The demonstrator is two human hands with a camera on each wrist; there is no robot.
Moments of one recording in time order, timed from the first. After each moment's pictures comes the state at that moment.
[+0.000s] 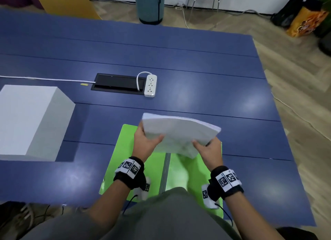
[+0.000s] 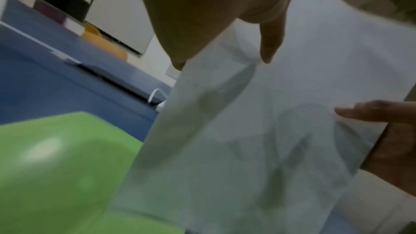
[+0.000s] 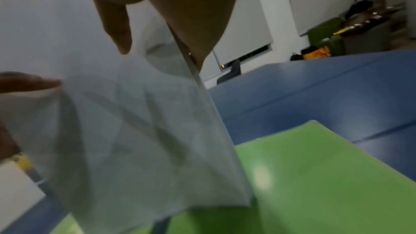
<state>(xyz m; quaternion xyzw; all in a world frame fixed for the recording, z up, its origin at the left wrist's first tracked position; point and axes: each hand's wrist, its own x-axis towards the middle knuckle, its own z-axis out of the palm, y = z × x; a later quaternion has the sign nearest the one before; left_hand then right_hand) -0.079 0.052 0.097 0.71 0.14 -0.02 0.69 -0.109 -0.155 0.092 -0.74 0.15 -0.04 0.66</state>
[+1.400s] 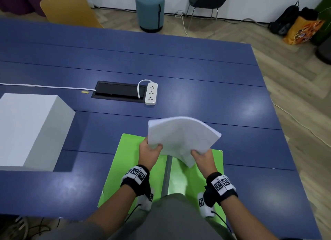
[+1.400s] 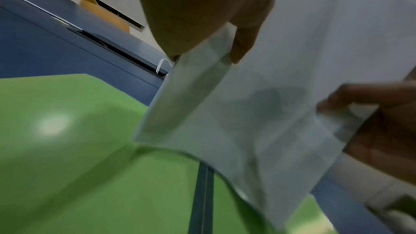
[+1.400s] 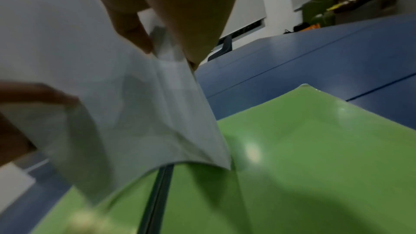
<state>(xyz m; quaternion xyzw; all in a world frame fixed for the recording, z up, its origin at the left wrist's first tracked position) -0.065 0.047 0.058 0.75 0.16 -0.02 0.64 -0.090 -0.147 0.058 -0.75 0.17 0.03 0.63</state>
